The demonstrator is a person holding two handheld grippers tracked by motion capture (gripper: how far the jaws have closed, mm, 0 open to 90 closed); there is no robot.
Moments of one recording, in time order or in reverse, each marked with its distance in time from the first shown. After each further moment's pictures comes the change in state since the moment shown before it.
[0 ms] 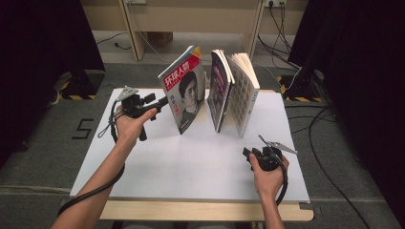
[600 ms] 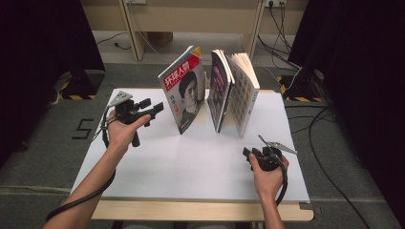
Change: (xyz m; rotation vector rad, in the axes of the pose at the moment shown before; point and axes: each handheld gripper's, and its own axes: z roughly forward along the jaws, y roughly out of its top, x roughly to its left) left arm 0.003 -0.006 -0.024 0.026 -0.021 0.013; right arm 0.000 0.000 0.000 -0.005 -0.005 -0.005
